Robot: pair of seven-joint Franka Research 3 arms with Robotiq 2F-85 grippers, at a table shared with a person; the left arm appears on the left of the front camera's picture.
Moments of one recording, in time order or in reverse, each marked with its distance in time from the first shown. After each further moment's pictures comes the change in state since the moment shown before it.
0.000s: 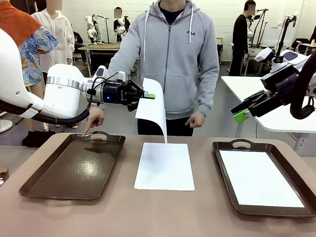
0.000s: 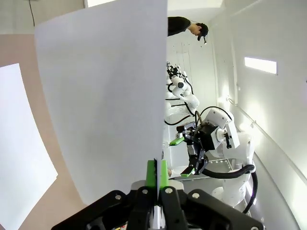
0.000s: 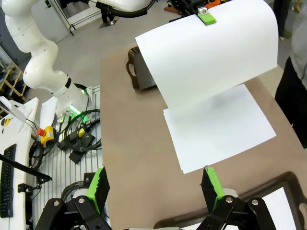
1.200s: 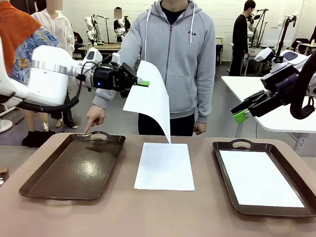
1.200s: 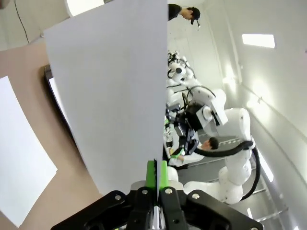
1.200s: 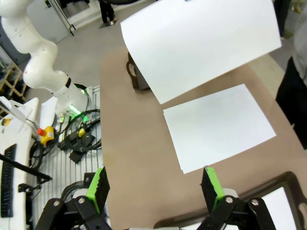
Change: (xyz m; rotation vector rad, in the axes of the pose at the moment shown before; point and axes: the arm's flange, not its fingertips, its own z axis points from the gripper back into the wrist) left arm -0.009 -0.065 0.026 0.023 0.070 -0.167; right arm 0.000 0.000 0.000 0.000 0.000 0.000
